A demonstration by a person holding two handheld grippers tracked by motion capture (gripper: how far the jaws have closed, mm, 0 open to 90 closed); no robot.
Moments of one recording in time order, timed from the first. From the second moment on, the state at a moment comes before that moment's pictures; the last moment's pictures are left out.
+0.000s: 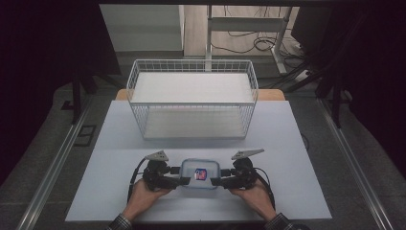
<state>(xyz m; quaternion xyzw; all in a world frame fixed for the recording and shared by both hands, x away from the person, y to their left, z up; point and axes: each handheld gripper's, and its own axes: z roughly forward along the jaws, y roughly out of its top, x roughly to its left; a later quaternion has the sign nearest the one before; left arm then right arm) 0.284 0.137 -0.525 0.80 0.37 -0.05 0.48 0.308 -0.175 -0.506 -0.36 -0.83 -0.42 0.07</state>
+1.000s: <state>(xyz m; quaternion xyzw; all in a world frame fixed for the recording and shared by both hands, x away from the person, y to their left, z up) 0.288 0.164 -0.524 0.73 0.38 -0.12 0.56 0.314 -0.190 -0.493 -0.36 -0.78 -0.49 0.12</state>
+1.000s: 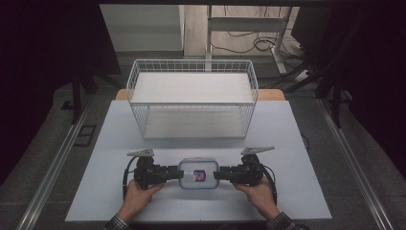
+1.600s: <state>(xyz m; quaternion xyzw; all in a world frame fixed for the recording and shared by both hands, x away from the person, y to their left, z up) 0.306 0.165 -0.480 0.73 0.38 -0.07 0.56 0.337 -0.185 -0.458 -0.36 -0.77 -0.53 0.10</state>
